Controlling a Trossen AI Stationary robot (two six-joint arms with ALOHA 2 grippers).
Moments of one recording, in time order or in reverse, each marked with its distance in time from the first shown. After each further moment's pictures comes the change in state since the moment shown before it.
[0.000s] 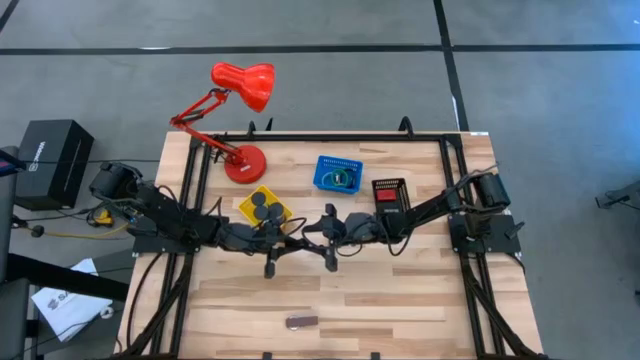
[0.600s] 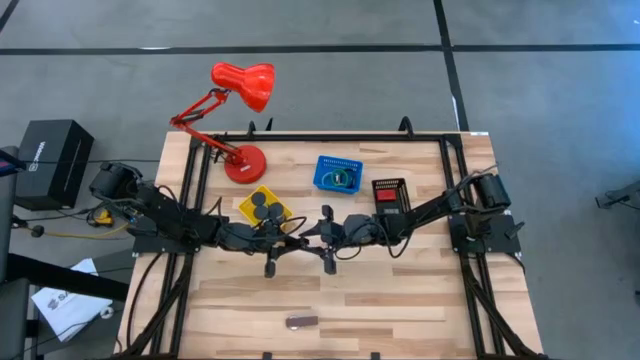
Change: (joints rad) left arm 0.000 0.000 0.000 0.001 -0.009 0.000; right arm 0.022 -0.001 0.042 -0.025 0.000 -0.097
